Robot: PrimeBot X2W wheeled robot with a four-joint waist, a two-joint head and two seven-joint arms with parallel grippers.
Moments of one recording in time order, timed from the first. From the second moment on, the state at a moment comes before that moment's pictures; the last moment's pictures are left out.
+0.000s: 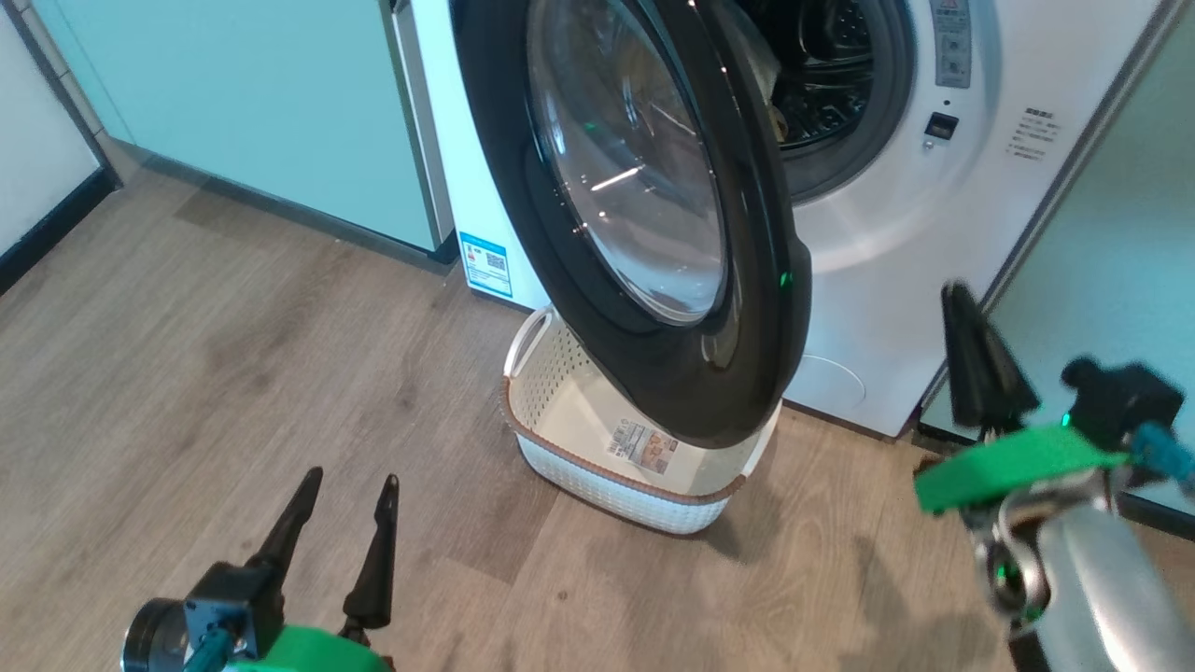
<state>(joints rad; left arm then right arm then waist) 0.20 0.17 -0.05 -0.12 -0.19 0.05 -0.19 -0.29 -0.04 0.20 0.29 0.27 0.13 -0.25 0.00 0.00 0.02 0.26</state>
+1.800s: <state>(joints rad) 0.17 0.18 -0.08 -0.10 -0.20 0.08 -0.21 -0.52 -0.06 0.62 0.52 0.46 0.13 -0.26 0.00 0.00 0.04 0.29</state>
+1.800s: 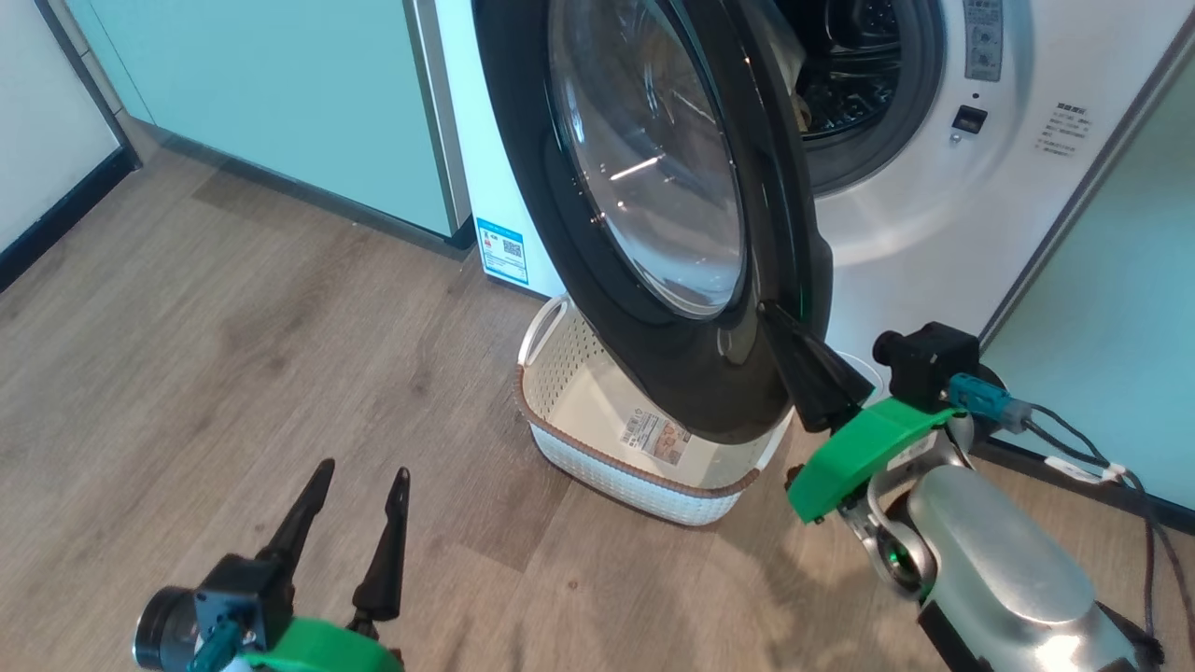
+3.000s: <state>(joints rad) -0.01 0.10 -0.11 -0.08 -0.22 0.06 -0.25 -0.80 -0.09 0.12 0.75 0.13 0.13 -0.26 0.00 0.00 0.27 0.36</state>
